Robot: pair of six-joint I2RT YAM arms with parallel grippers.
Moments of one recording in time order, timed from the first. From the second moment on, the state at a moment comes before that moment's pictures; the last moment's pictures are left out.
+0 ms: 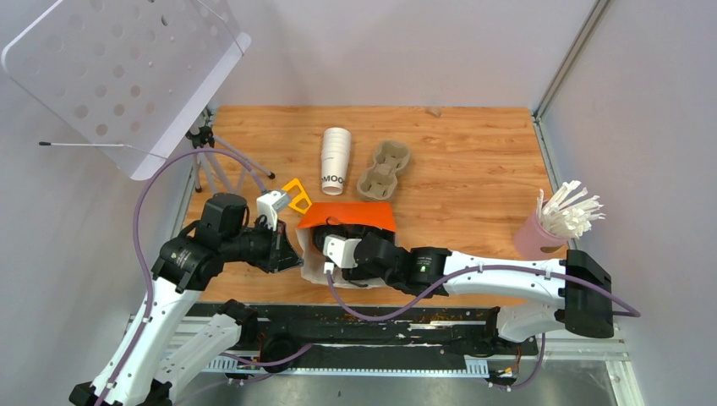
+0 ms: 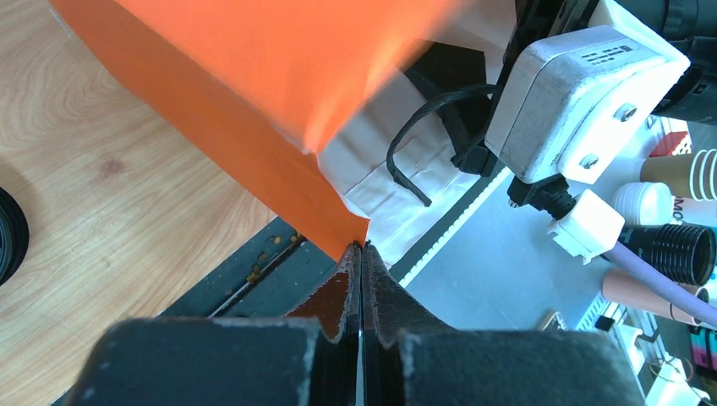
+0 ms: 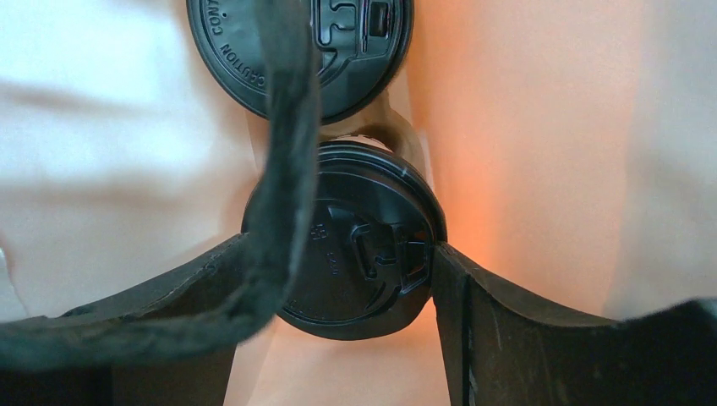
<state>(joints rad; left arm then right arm) -0.44 0.72 1.00 -1.06 0.54 -0.23 1.29 1.35 0.95 -0.30 0.50 -0.53</state>
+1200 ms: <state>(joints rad) -0.44 0.73 1.00 -1.06 0.54 -0.25 1.27 1.38 0.95 -0.29 0.50 -0.52</state>
